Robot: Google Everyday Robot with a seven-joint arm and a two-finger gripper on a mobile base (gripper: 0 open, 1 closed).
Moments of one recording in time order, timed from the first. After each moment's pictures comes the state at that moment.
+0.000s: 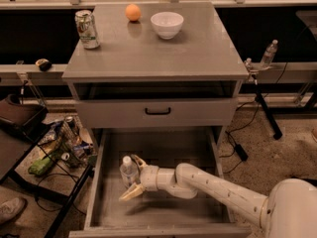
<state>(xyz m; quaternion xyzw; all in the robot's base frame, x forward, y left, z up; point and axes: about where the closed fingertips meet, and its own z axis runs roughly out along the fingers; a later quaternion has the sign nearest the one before) 0.565 0.128 0.417 -0.51 0.59 0.37 0.51</state>
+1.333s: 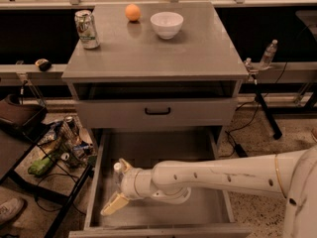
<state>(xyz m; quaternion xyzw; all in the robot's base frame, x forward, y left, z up) 0.486 0.158 0.508 -0.57 0.67 0.24 0.40</state>
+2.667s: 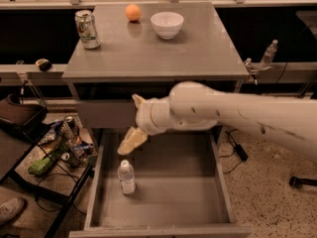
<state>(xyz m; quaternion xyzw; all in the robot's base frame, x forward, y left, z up) 0.582 0.085 0.719 -0.62 0.65 0.14 0.42</state>
